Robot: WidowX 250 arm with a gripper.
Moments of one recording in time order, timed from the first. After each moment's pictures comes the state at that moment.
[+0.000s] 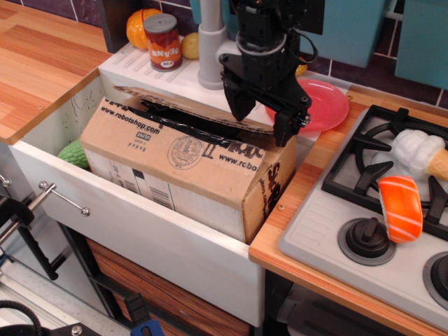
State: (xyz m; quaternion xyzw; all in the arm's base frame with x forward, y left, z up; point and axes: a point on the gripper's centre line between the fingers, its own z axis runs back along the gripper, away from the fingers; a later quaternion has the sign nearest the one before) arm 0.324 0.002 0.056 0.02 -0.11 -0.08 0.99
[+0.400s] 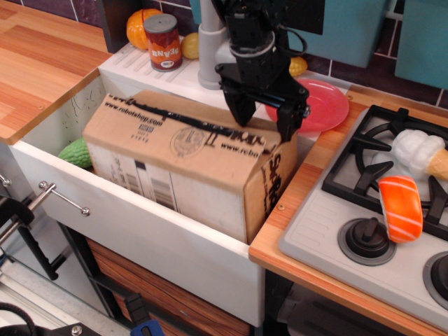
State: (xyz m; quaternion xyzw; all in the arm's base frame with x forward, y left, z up) arm 0.346 0.002 0.041 -0.04 -0.13 -0.03 0.99
